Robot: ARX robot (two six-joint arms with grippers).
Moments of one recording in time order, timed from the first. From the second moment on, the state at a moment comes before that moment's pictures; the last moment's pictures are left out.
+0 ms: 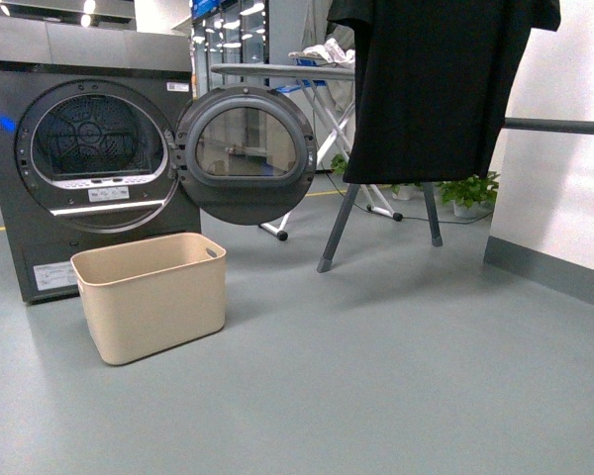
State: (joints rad) left arm 0.00 0.00 0.02 0.00 0.00 -0.01; right arm 0.00 0.00 0.01 0.00 0.00 0.00
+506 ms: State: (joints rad) left arm 0.00 0.00 0.02 0.00 0.00 -0.01; right arm 0.00 0.00 0.01 0.00 0.00 0.00
